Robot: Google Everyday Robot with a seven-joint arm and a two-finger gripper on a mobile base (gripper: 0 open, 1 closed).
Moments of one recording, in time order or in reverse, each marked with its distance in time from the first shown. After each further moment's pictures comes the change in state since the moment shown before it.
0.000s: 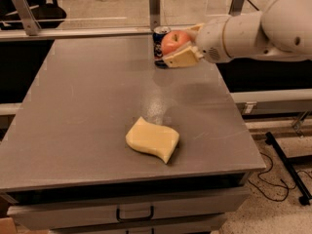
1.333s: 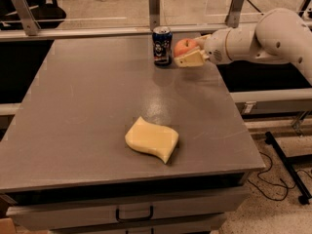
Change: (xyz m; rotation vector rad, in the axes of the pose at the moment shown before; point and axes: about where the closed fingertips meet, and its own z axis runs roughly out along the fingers) arm 0.081 -0.074 0.050 -0.016 0.005 0.158
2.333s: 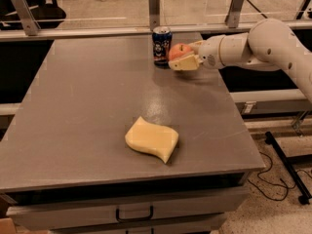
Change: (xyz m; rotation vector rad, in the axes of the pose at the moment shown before) arm 0.009 0.007 0.025 -0.039 -0.041 0.057
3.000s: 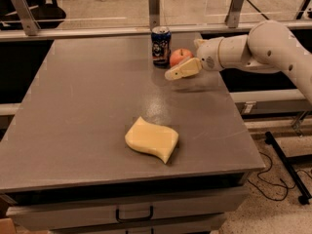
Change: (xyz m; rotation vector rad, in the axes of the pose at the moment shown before) arm -0.002 0.014 0.001 -0.026 -0.006 0.016
